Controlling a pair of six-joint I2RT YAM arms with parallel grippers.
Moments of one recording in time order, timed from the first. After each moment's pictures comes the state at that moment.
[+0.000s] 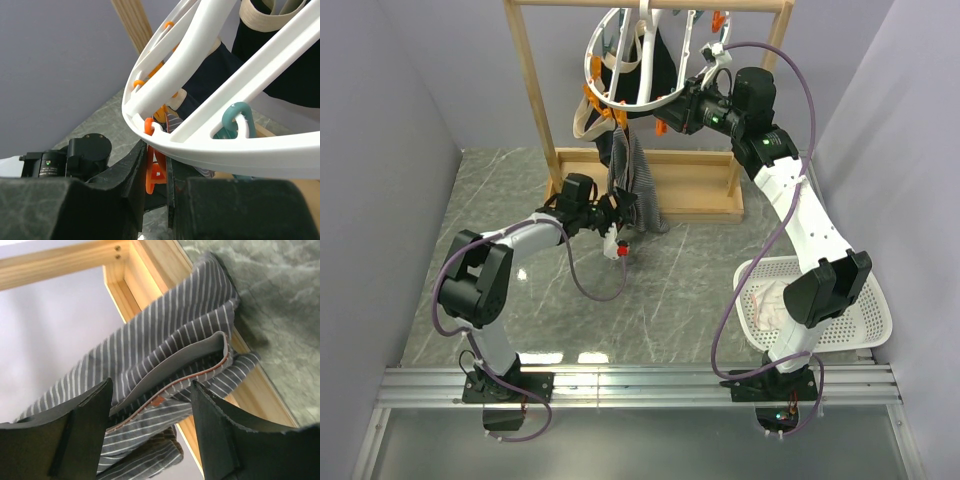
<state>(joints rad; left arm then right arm) -0.42 1.77 1.12 0.01 0.67 2.02 0.34 1.74 1.93 -0.26 -0.56 0.26</state>
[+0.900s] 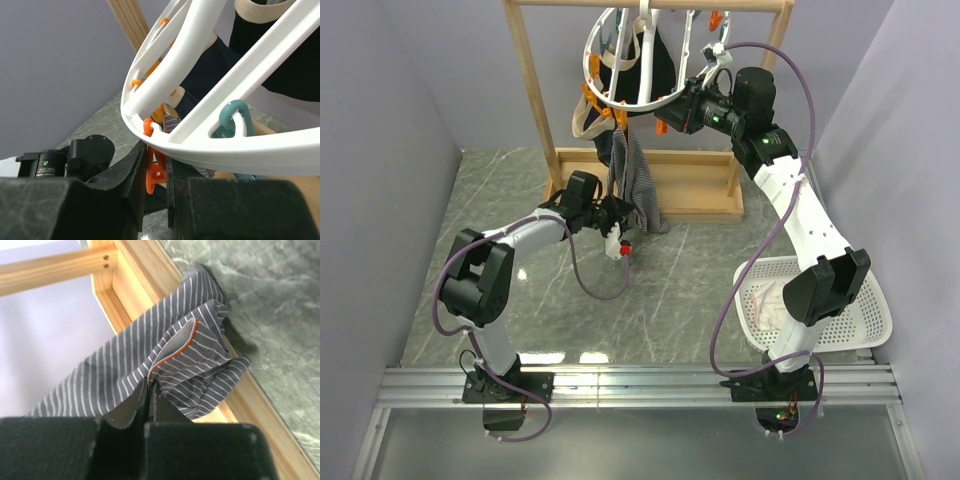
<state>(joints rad) -0.45 1.78 1.18 -0.11 0.63 2.02 0.33 1.75 1.93 -0.26 -0.57 0.28</state>
